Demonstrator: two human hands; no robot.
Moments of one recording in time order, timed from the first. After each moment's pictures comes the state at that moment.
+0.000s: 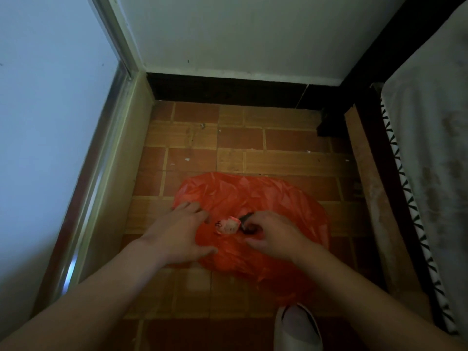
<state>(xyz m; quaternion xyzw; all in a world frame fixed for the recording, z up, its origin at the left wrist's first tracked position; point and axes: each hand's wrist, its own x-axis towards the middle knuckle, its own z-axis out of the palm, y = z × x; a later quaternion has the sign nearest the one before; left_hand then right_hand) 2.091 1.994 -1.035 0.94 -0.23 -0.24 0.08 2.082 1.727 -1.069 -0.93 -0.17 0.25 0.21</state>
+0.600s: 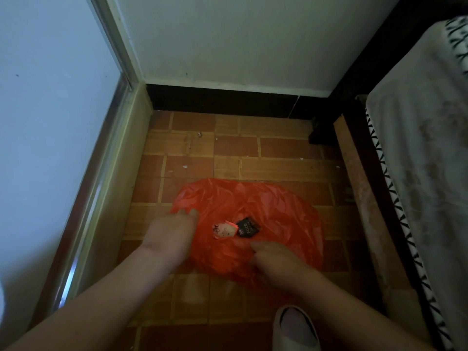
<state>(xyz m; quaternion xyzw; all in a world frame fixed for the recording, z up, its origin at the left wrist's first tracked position) 2.081 1.984 -1.012 0.96 -0.13 -0.25 -0.03 2.035 1.732 -1.060 -0.90 -0.27 0.34 0.03</state>
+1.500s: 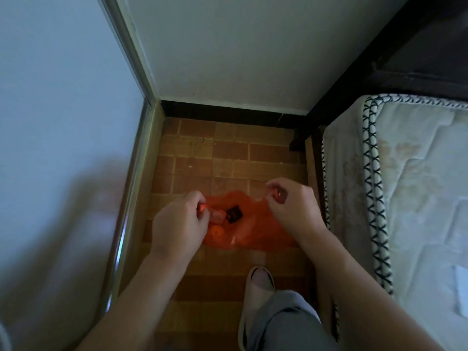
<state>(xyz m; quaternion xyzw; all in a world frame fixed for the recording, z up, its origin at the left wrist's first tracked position) 2.047 1.956 -0.759 0.97 0.02 -0.04 0.25 2.074 1.715 -0.743 -0.94 0.06 0.09 0.32</state>
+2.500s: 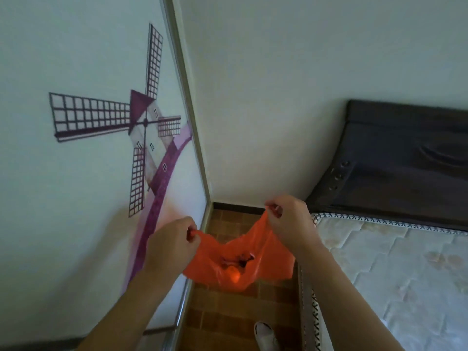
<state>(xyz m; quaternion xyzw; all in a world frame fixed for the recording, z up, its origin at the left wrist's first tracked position) 1.968 2.028 -0.164 0.98 0.07 0.05 0.19 2.042 1.758 -0.164 -0.93 -0.07 -0.06 0.36</state>
